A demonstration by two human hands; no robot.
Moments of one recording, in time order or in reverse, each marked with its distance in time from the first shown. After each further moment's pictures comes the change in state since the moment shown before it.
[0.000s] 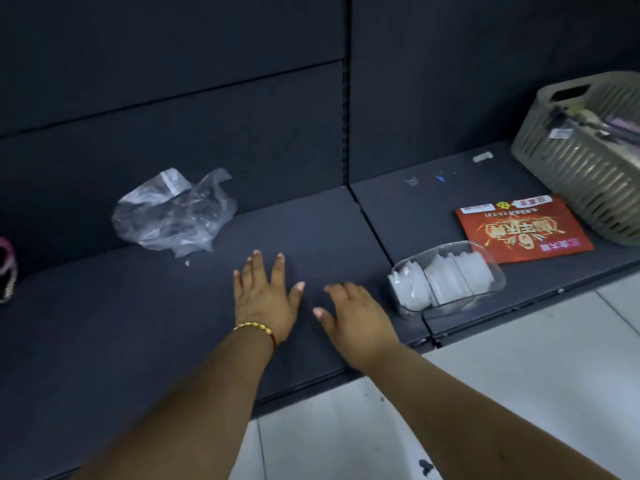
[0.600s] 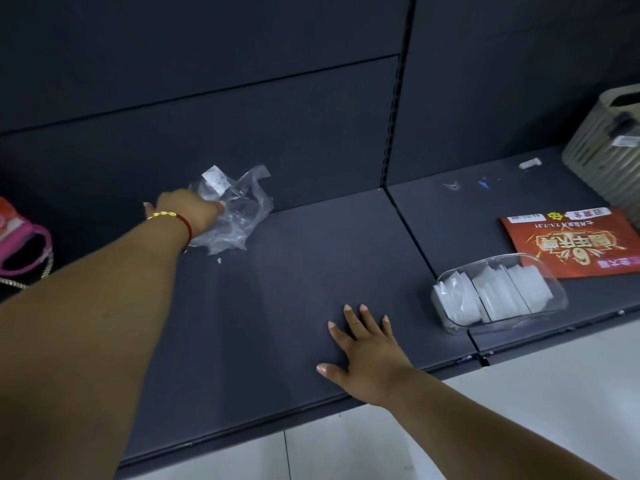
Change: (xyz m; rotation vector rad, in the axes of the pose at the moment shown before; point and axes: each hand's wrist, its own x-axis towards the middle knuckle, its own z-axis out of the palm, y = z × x) left_hand 0.110 -0.127 -0.140 -0.103 -0.015 -0.437; right_hand 0.001 -0.021 0.036 -0.270 -0.612 -0.009
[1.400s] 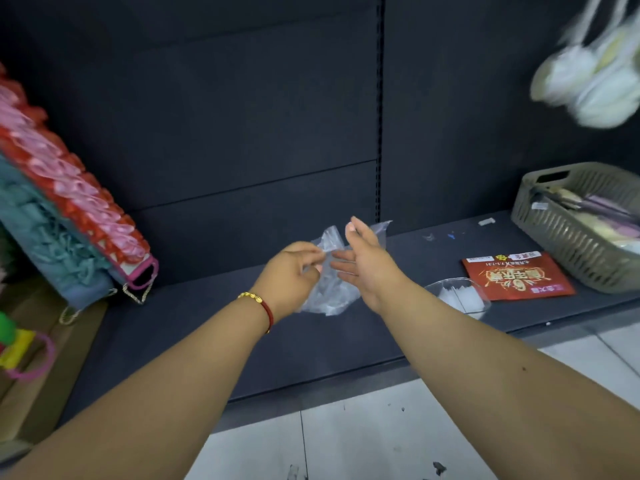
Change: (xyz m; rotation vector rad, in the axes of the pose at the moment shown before) left_hand -0.281 0.023 -0.048 -0.525 0.031 0.723; right_hand -0.161 -0.063 -0.160 1.615 0.482 -0.172
